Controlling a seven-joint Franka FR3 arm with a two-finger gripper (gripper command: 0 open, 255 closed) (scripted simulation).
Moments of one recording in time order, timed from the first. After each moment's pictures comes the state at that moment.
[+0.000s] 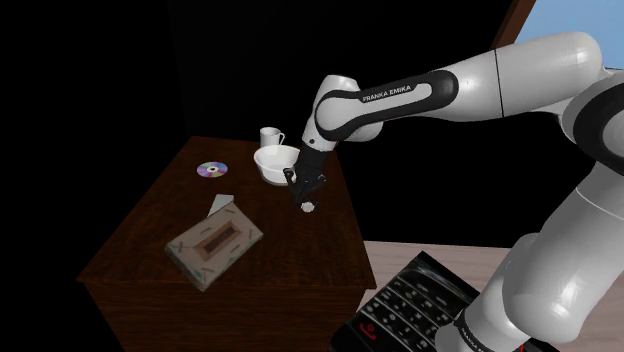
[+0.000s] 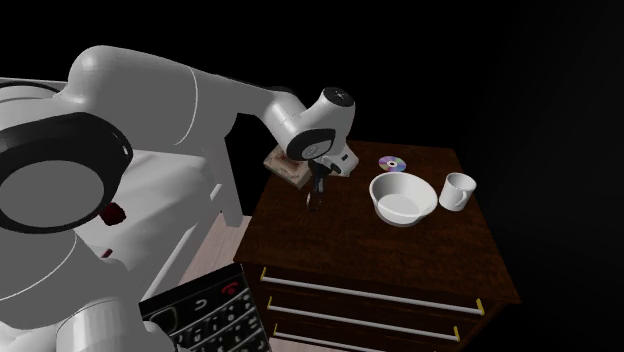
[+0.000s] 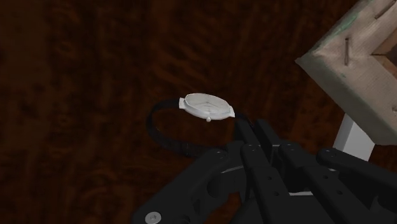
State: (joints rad) arm 0.13 0.00 0.14 -2.13 0.33 2.16 0.49
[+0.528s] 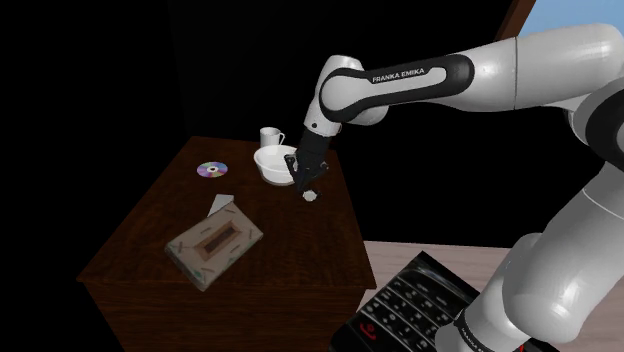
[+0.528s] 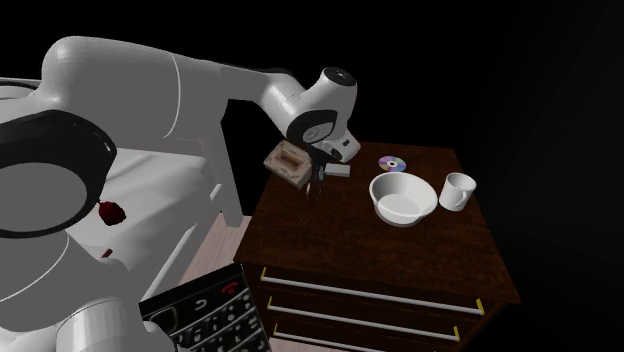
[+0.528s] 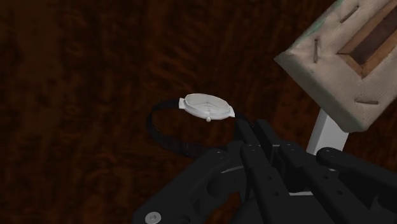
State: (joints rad) arm 0.13 -0.04 0.14 -2.06 0.31 2.06 0.52
